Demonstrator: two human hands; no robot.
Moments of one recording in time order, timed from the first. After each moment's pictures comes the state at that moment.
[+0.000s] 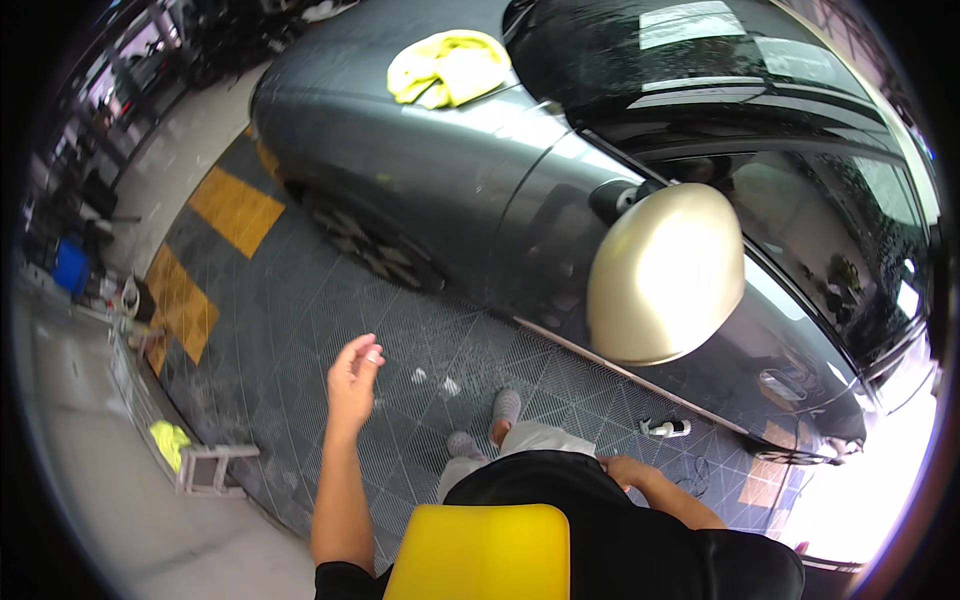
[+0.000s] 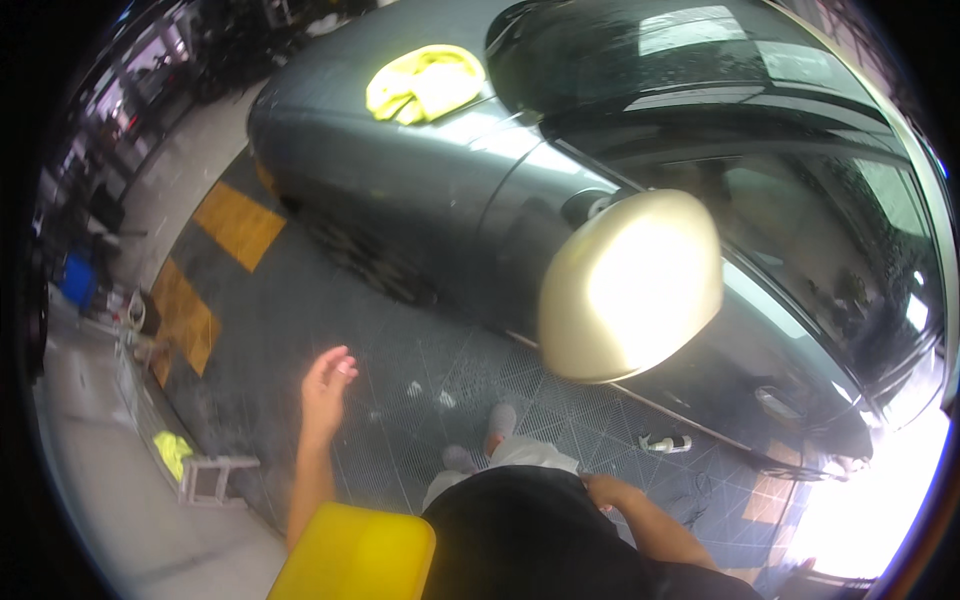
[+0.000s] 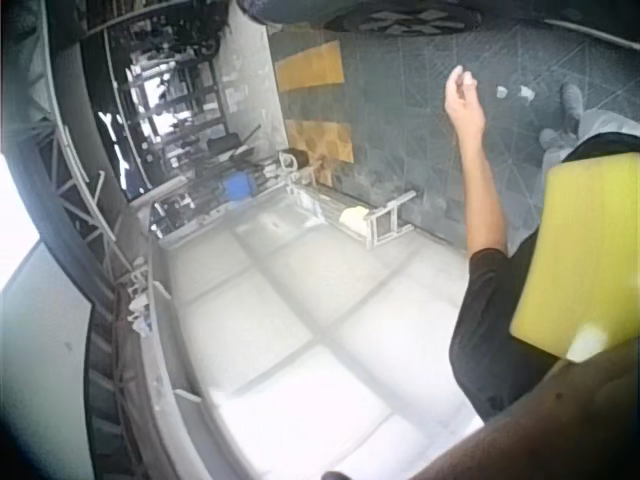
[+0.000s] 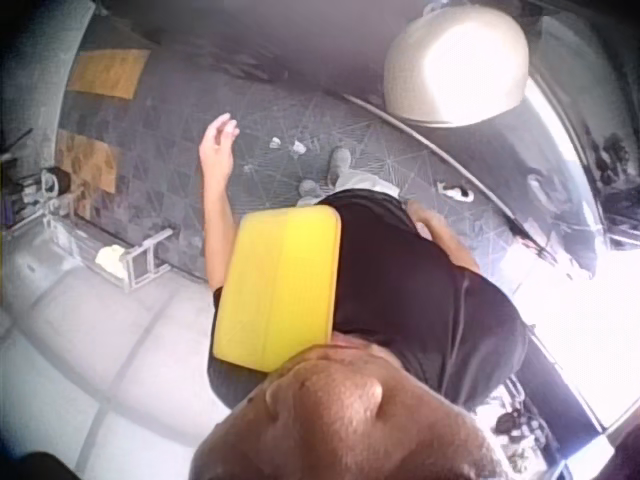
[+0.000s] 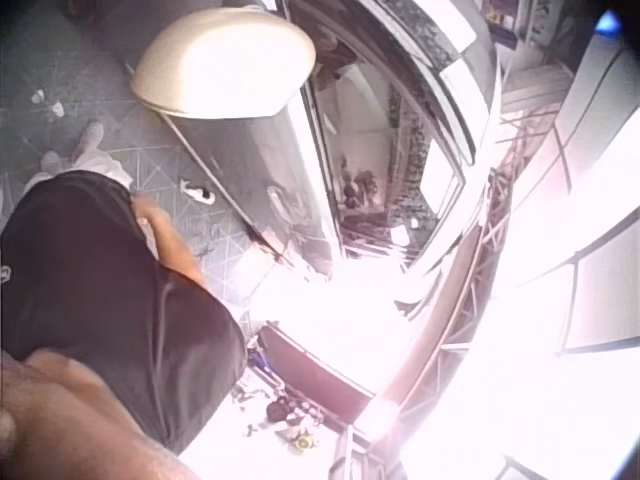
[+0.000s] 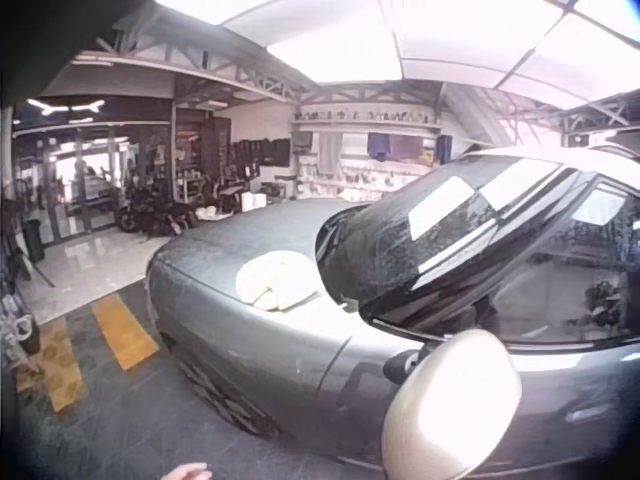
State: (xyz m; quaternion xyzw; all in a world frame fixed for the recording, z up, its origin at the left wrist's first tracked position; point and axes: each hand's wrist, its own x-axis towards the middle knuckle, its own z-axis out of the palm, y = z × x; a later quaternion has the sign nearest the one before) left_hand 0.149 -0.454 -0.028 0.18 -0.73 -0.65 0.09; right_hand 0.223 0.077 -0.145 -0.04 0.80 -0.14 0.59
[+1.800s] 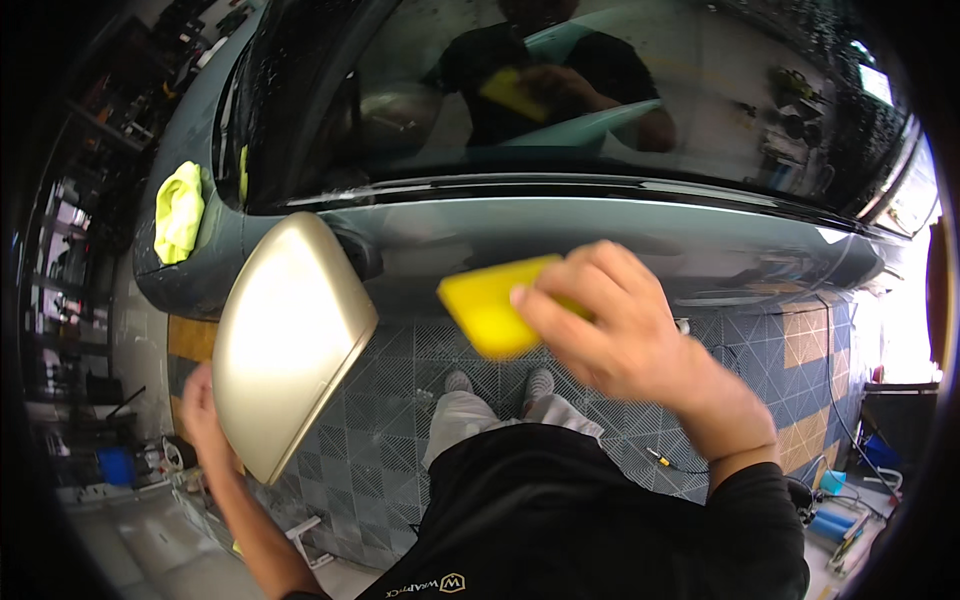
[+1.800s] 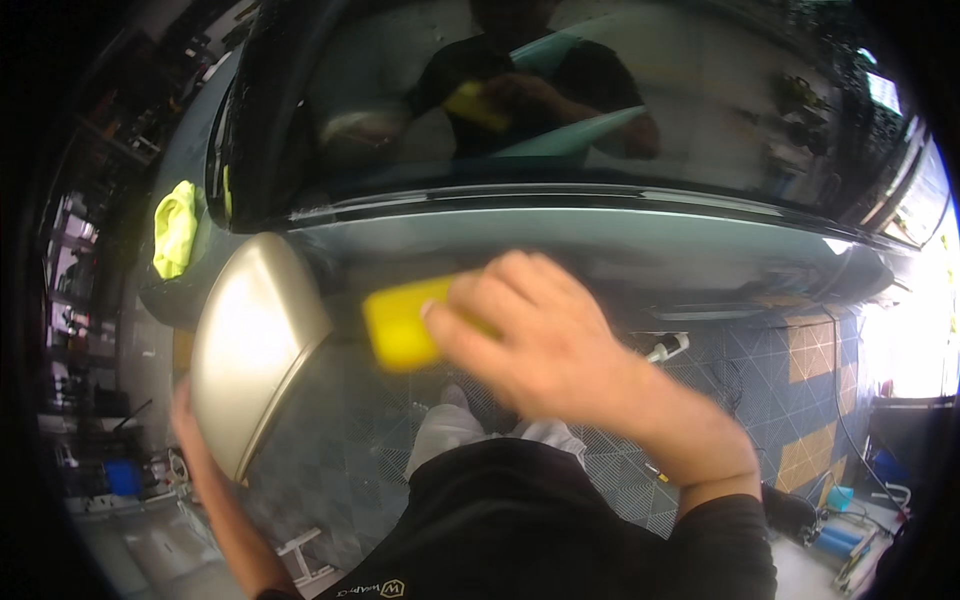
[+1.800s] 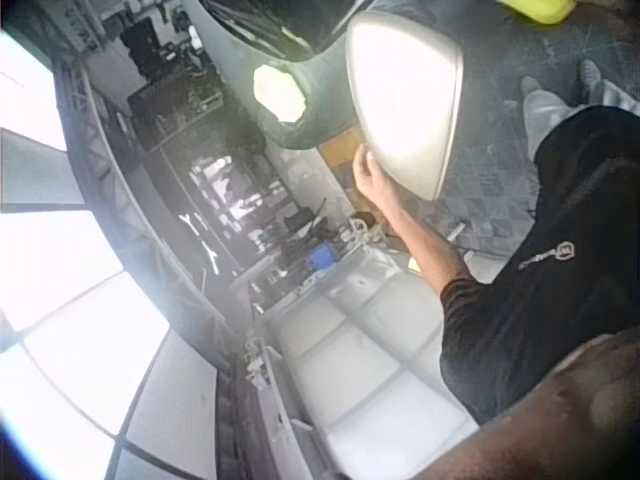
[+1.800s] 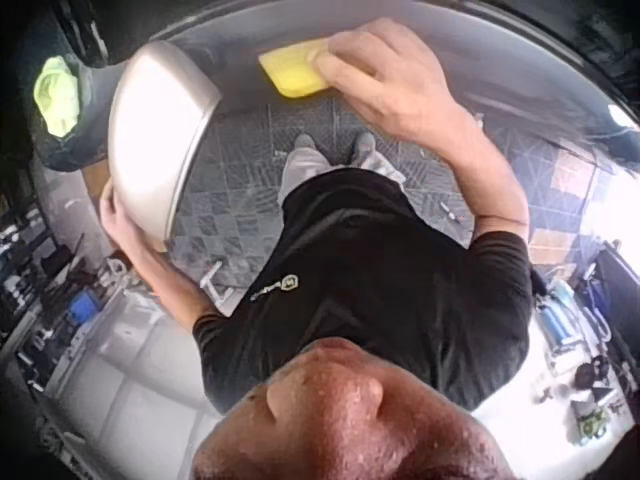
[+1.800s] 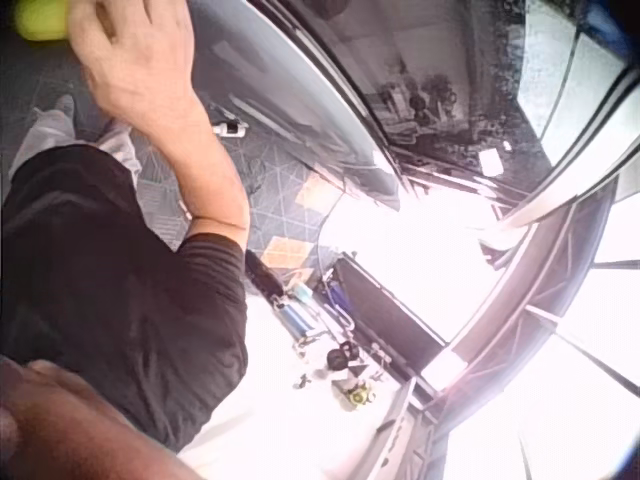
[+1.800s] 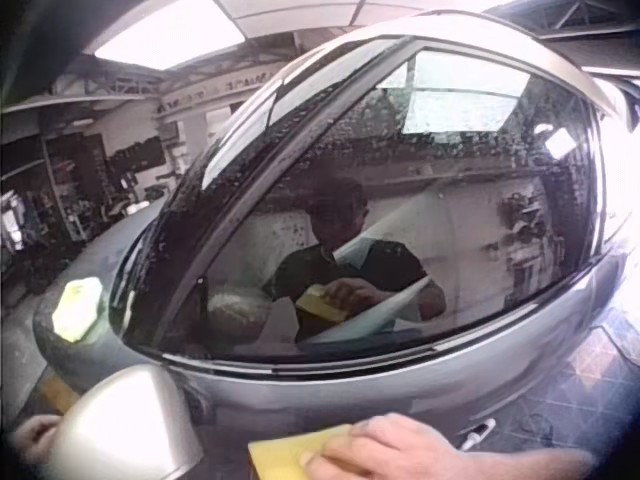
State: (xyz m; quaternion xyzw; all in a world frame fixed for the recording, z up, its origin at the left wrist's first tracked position) left_hand 0.011 -0.313 0.121 0.07 -0.90 -0.42 0.11; right_hand 0.038 0.214 0.147 -0.34 0.85 -0.21 -0.33
